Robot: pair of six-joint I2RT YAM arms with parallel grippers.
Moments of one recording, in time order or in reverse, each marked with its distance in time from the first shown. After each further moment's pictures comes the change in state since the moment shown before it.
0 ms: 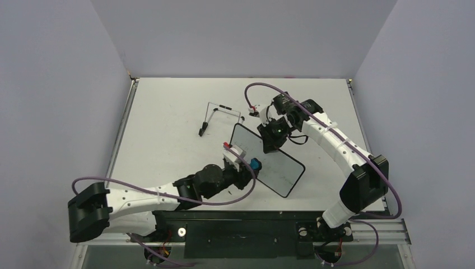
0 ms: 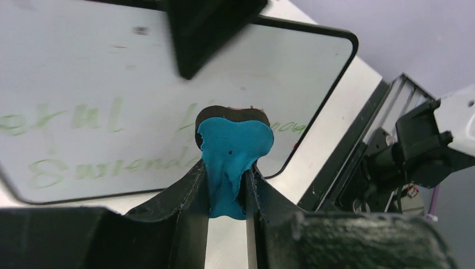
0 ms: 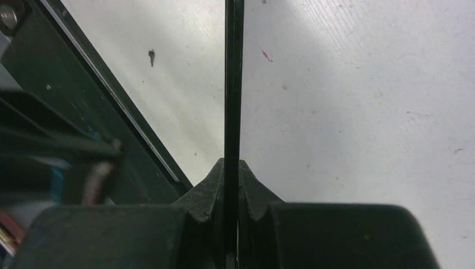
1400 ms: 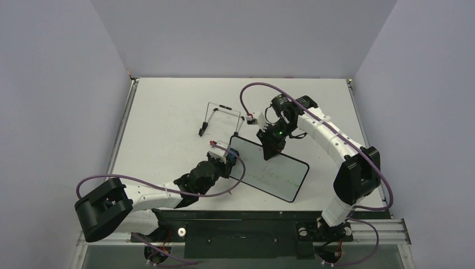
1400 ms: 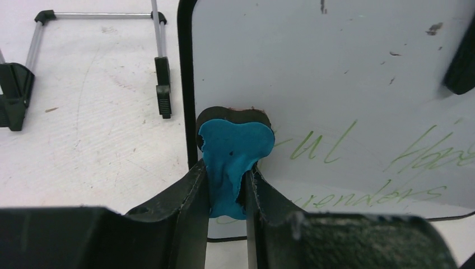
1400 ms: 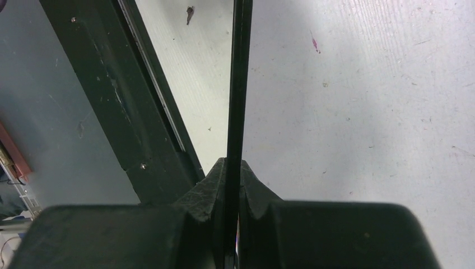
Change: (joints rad) left arm 0.236 0.035 -0.210 0.216 -0.142 0.126; right arm -0.019 0.079 0.047 -0.187 -0.163 -0.309
